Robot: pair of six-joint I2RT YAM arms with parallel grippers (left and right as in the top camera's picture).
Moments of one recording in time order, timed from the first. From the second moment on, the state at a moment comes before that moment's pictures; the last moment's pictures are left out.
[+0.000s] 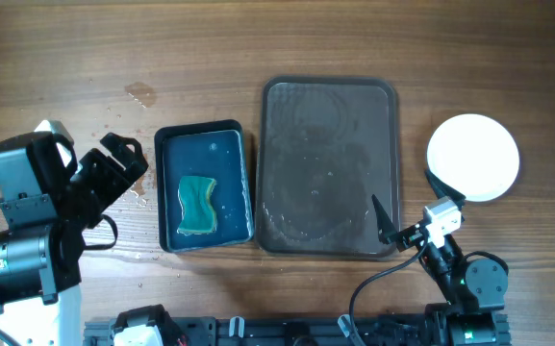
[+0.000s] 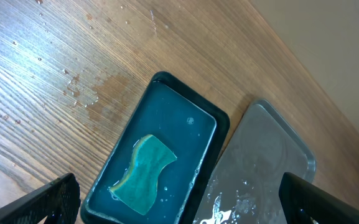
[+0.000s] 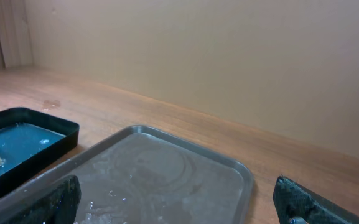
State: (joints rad) left arm 0.18 0.96 1.22 -1.12 0.13 -0.60; right arm 0.06 0.02 0.01 0.03 -0.37 -0.13
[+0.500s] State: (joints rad) left arm 0.14 0.87 1.15 -1.11 0.12 -0.60; right arm 0.06 0.02 0.01 0.03 -0.37 -0.13
